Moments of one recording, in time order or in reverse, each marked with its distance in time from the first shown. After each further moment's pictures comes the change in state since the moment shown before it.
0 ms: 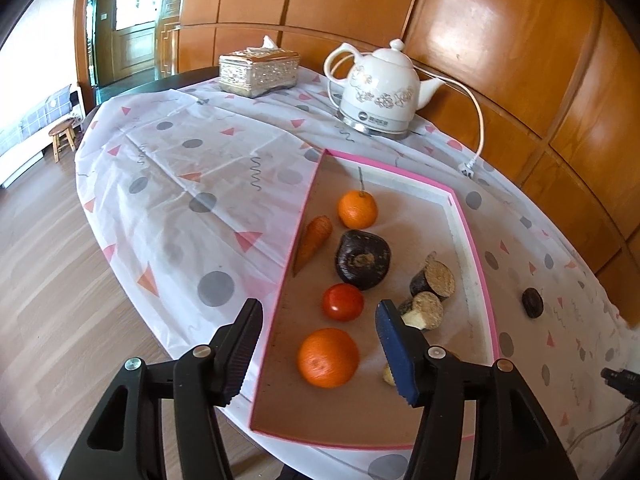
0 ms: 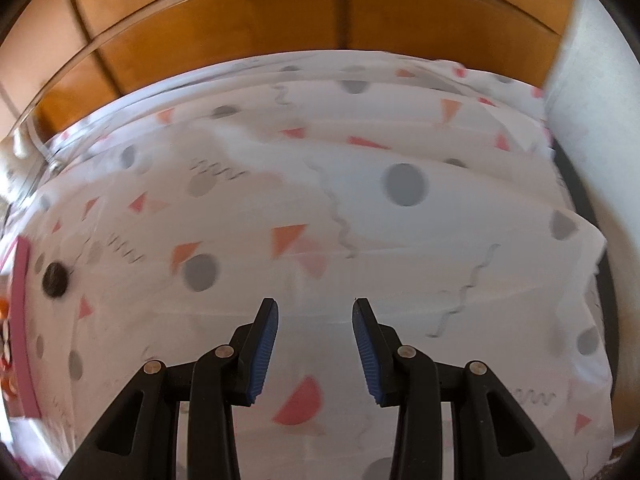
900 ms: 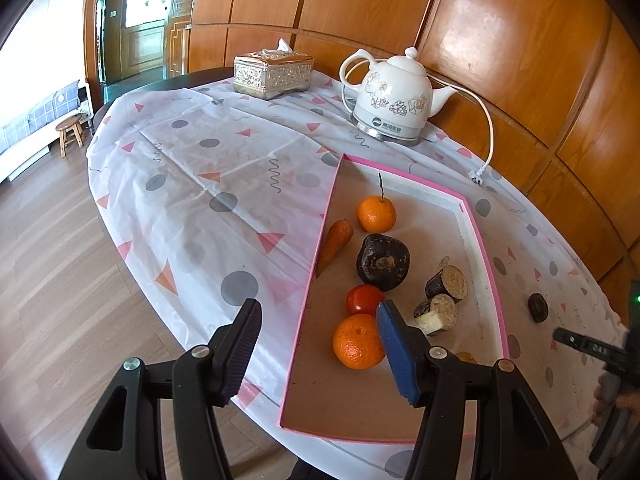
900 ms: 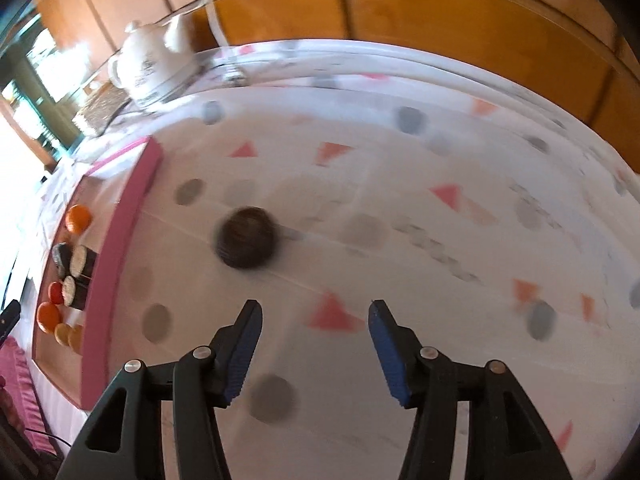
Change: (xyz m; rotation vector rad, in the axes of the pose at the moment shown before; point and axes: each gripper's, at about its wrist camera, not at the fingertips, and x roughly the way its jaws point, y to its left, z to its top) left arm -0.005 0.016 -0.001 -0.021 -0.009 0.008; right arm 0.019 0.214 -0.014 -0.363 0.005 0.286
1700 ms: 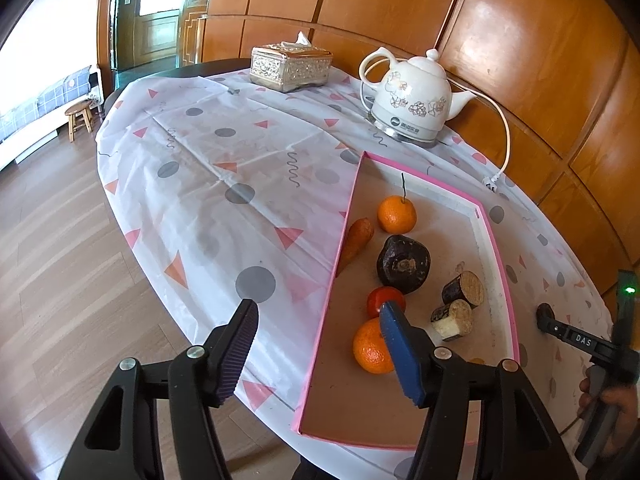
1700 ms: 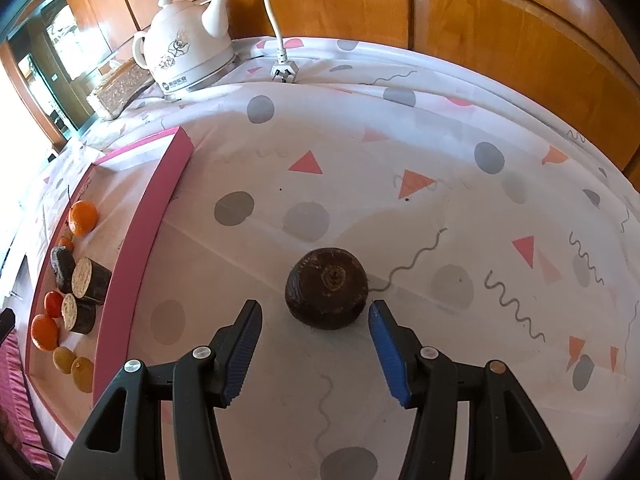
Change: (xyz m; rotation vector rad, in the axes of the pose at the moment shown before) left arm 0.007 0.015 0.000 -0.050 0.012 0.017; right arm 0.032 0.046 0.023 -0.080 -0.009 -0.010
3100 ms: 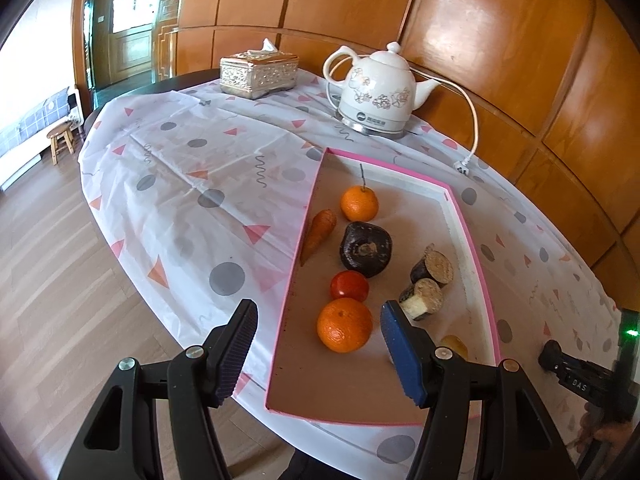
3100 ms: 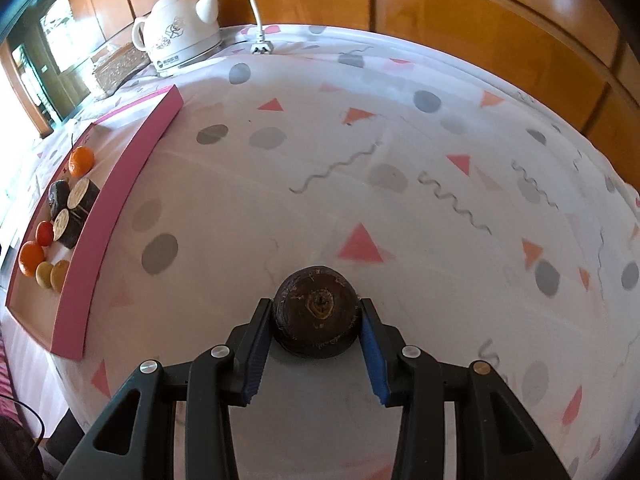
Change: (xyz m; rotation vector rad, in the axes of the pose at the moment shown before) left arm -0.016 -0.022 -0.010 0.097 -0.008 -0.045; right arm -0.035 -0.022 -0.079 0.004 0.003 -0.071
